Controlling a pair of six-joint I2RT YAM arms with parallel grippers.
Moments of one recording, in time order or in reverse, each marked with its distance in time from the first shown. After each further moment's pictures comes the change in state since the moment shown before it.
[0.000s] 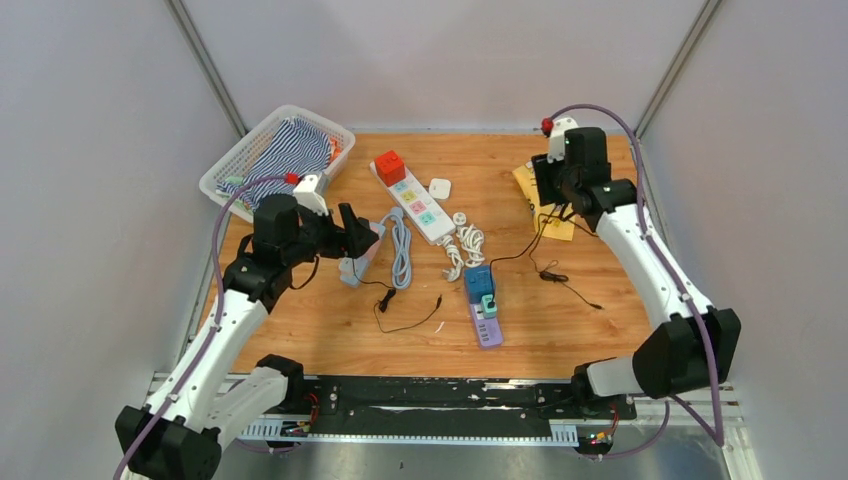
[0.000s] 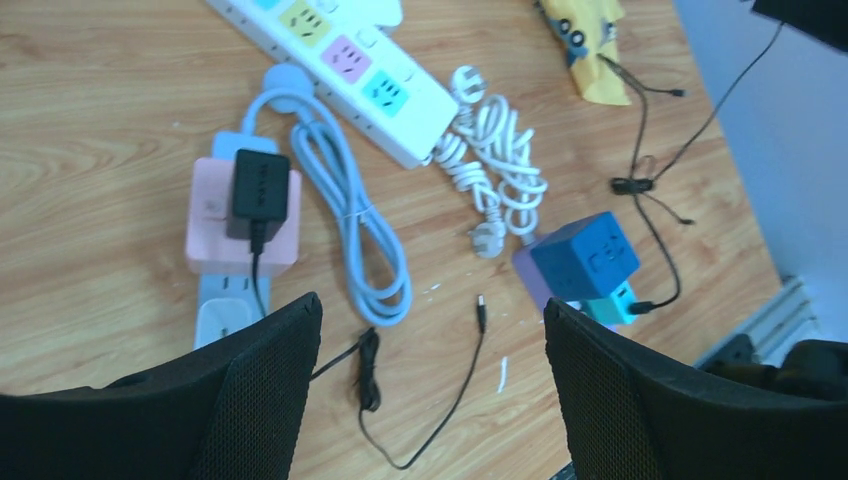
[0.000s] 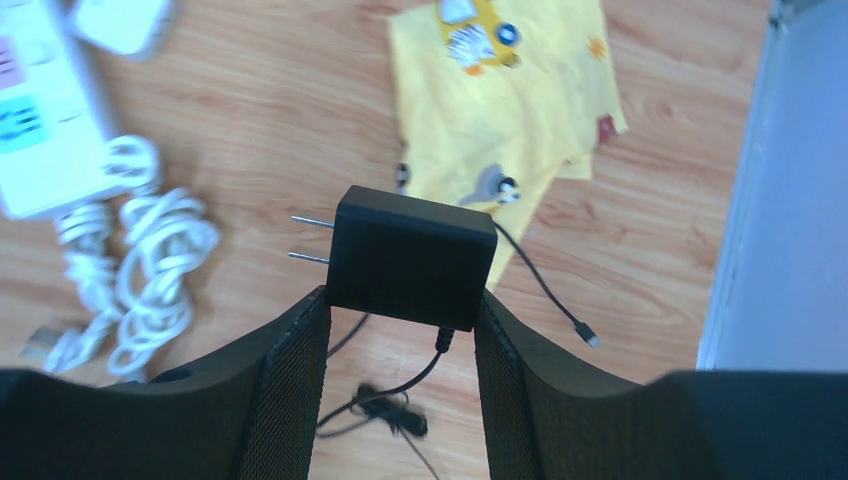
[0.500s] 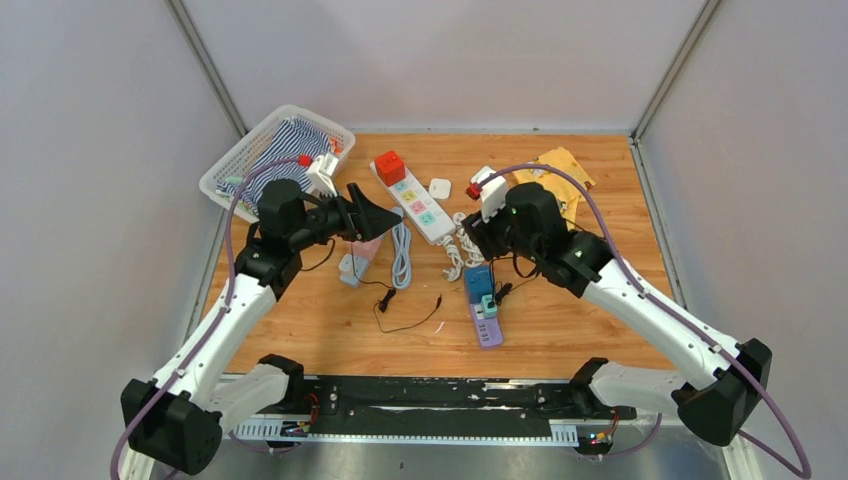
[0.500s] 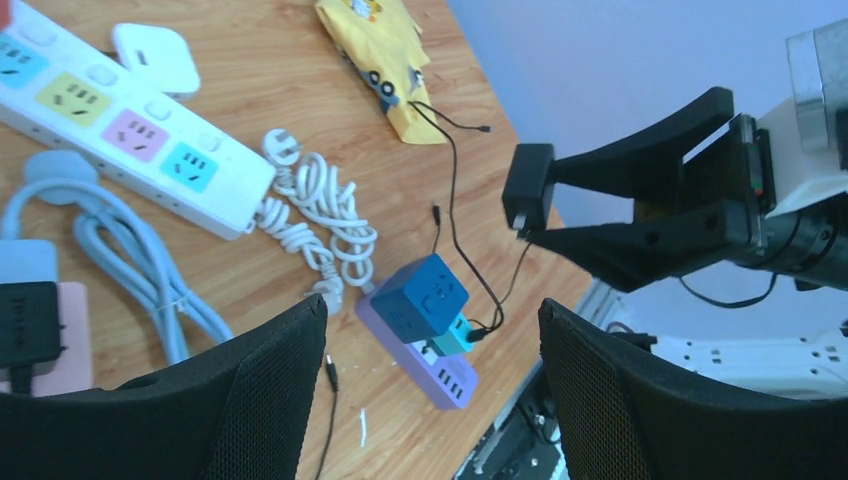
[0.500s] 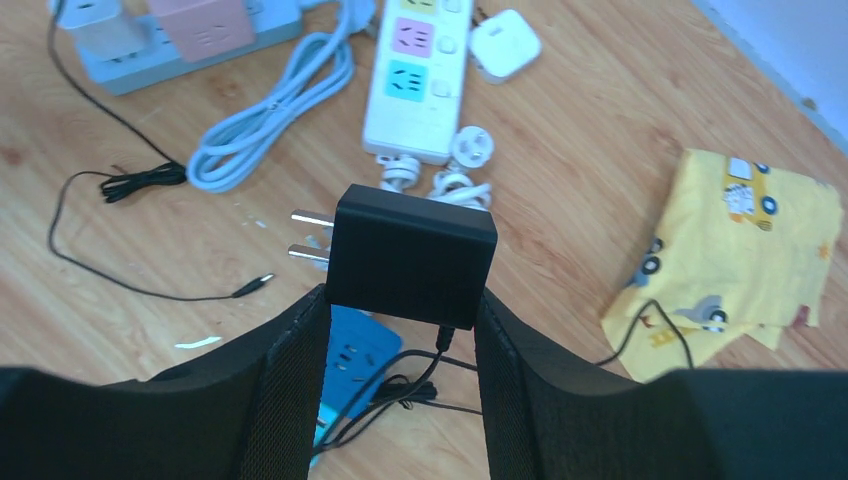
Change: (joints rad) left arm -0.026 0.102 0.039 0.292 0.248 -0.250; right arm 0.528 -0.254 -0.183 0.063 -0.010 -0.043
